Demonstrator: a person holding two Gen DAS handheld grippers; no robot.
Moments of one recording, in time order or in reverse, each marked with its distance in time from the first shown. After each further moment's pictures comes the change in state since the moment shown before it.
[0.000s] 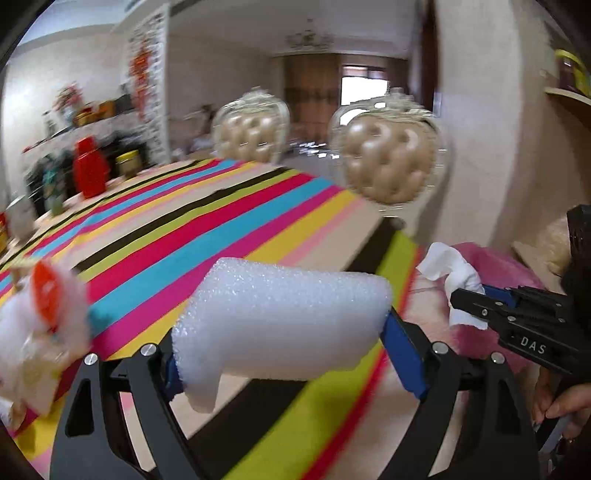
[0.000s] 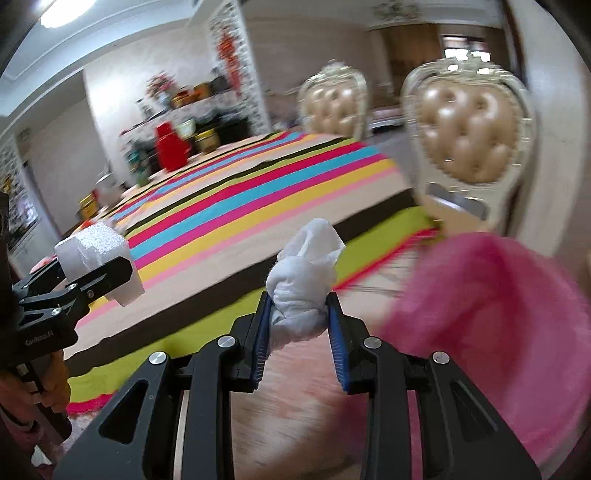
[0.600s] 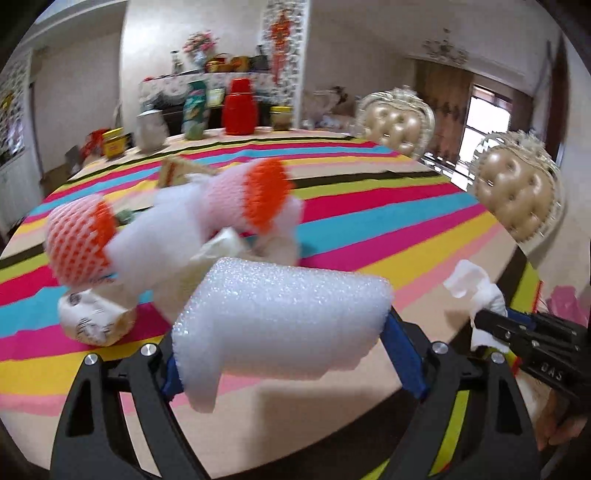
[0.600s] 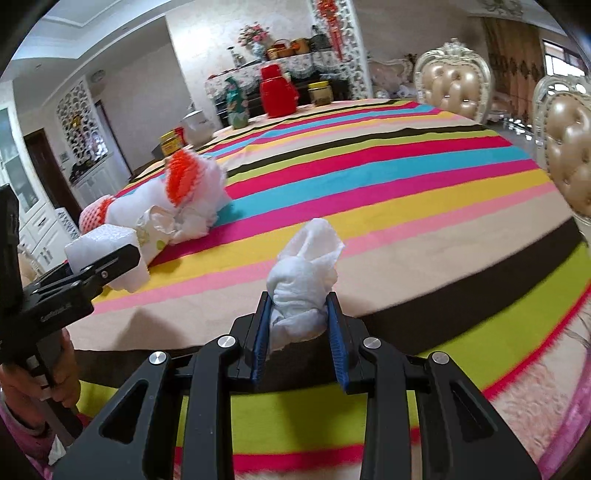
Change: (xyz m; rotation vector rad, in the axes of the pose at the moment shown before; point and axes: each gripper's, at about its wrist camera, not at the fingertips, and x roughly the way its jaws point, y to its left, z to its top) left arm -0.072 0.180 -0.068 -0.332 0.072 0.394; right arm 0.079 0.165 -0.004 -0.222 0.160 0.328
